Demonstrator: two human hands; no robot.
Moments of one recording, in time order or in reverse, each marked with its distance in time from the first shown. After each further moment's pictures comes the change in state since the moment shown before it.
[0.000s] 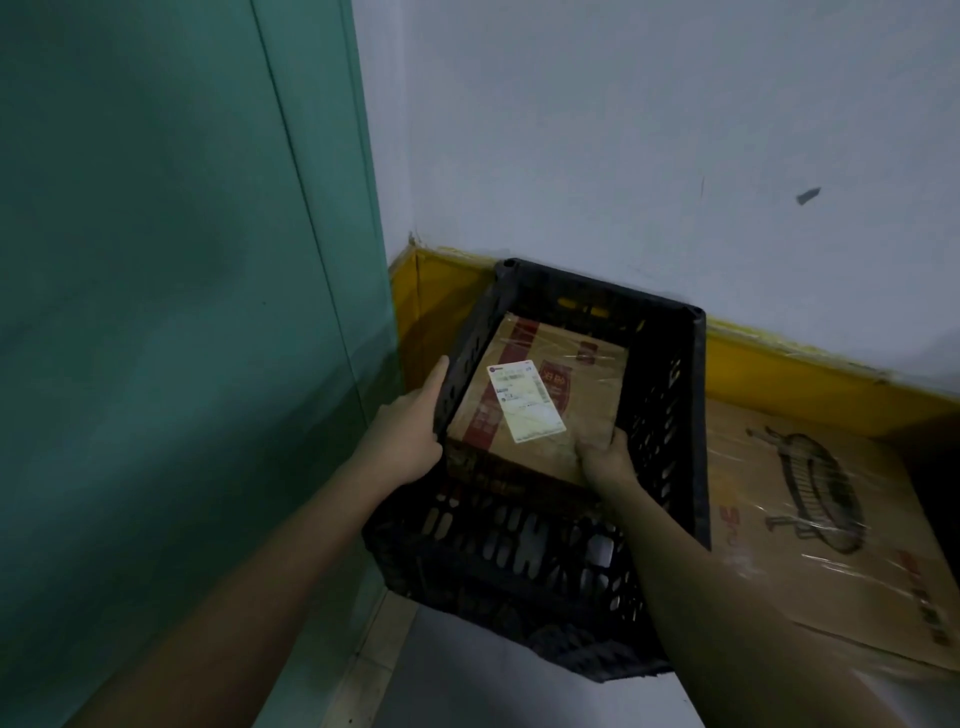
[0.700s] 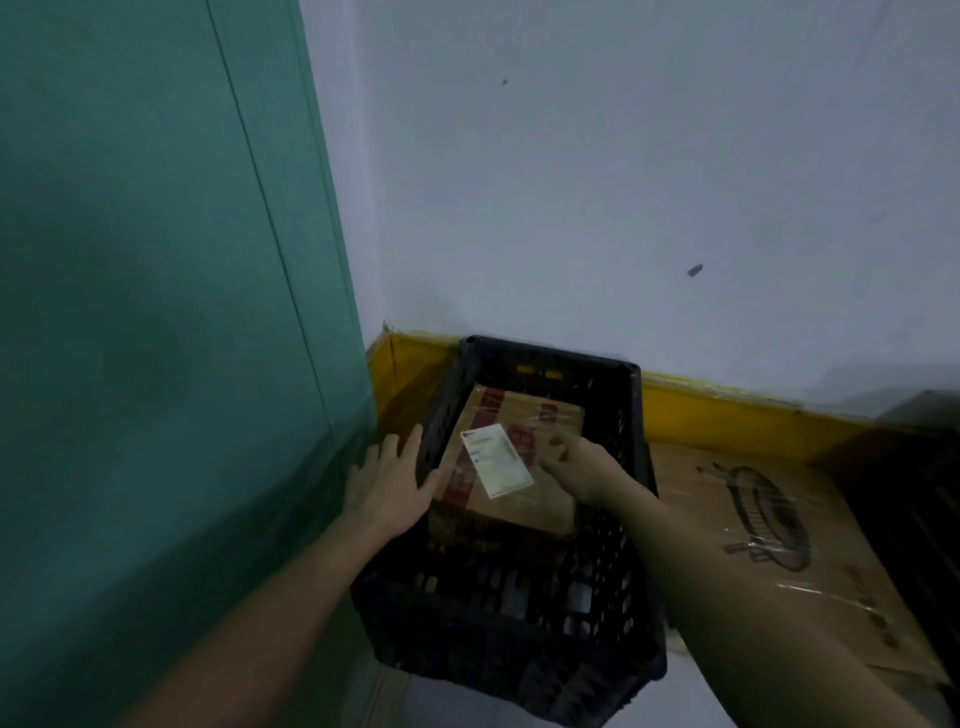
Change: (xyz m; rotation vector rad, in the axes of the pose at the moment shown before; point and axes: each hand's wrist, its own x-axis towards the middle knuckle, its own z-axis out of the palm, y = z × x) left_hand 0.000 0.013 -0.004 0.378 0.085 -0.071; right_hand -0.048 -0.075 -0.056 -0.672 -0.158 -0.451
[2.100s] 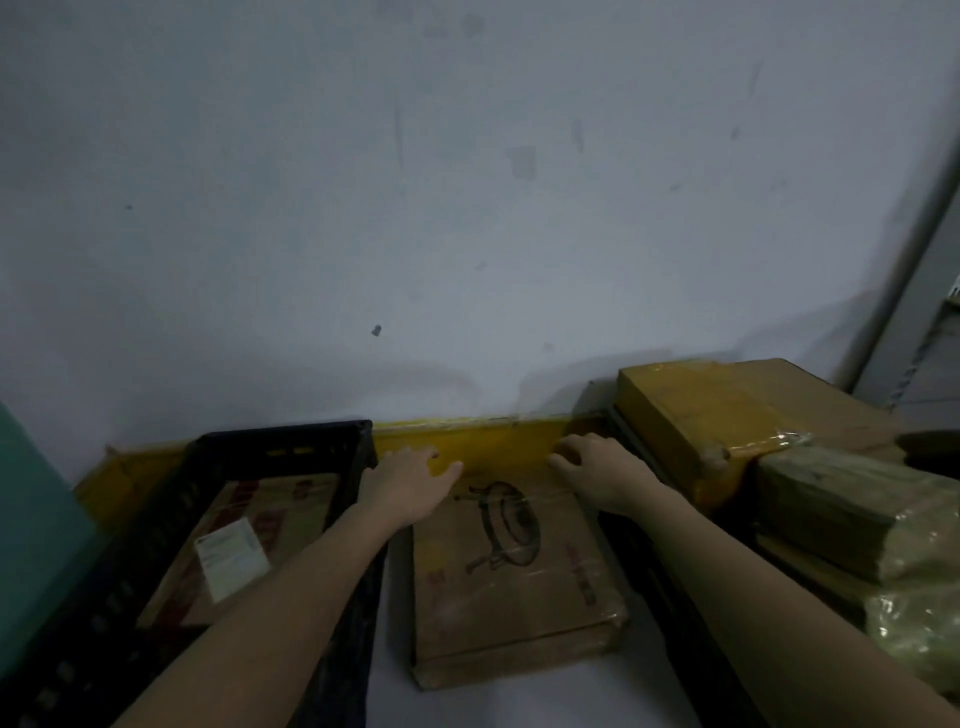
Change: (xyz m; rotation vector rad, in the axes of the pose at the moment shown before) left_hand -0.030 0.386 -0.039 -0.062 -0.101 0.361; right_hand -0.143 0.293 -0.222 -0.153 0.296 0.129
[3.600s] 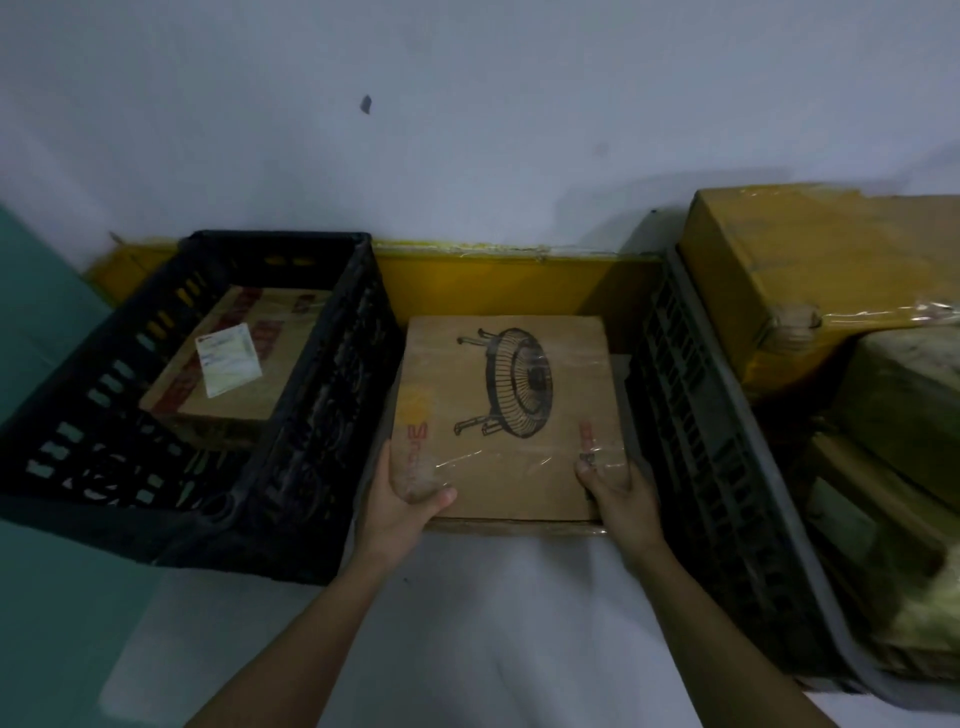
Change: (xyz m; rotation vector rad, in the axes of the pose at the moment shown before) left_hand -0.100 -0.020 0.238 -1.061 0.139 -0.443; right_hand -0.063 0.125 0.214 1.184 0.005 0.359
